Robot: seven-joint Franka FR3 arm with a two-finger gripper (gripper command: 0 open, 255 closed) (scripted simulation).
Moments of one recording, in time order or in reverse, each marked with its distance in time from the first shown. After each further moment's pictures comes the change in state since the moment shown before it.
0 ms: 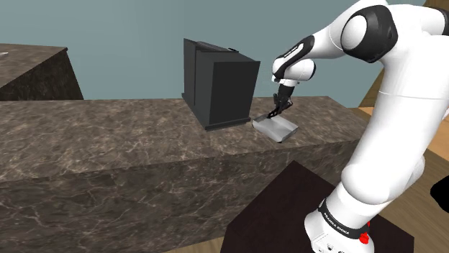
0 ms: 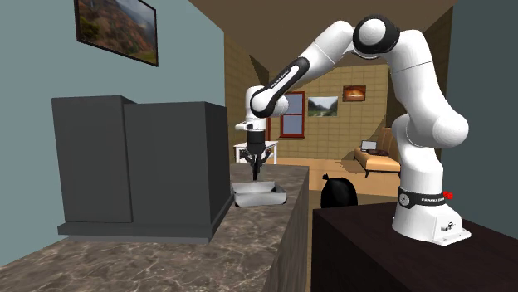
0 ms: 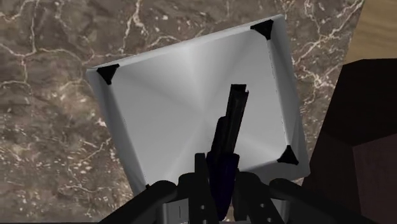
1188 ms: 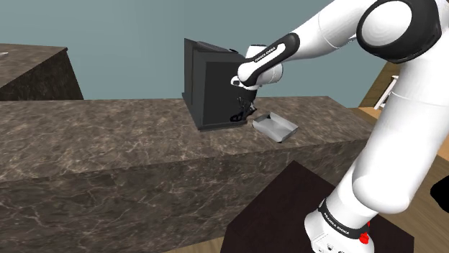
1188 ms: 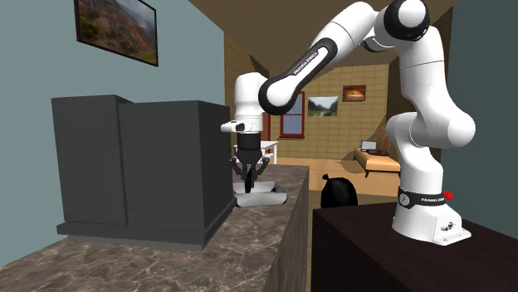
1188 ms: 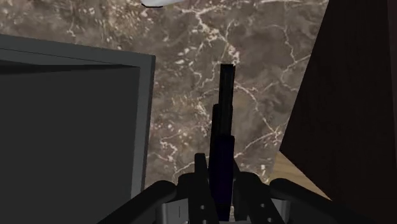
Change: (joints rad) arm 0.292 -0.123 0.152 -0.142 -0.086 0.041 0.464
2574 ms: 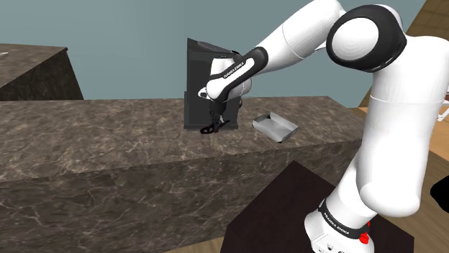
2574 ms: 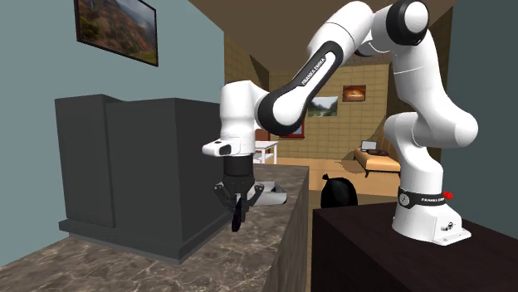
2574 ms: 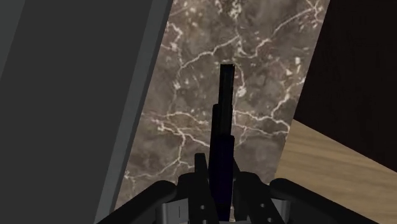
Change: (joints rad) arm 0.153 0.178 0.103 0.120 0.020 0.056 0.267
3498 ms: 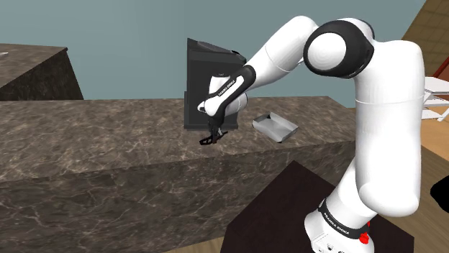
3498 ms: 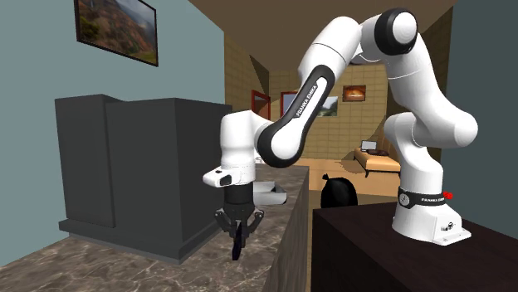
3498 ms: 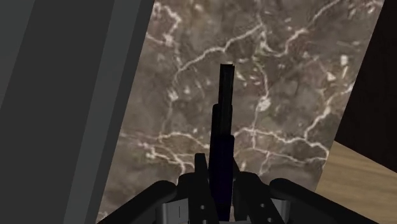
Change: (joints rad) arm -0.016 0.139 0.020 -0.005 0.034 0.142 -0.024
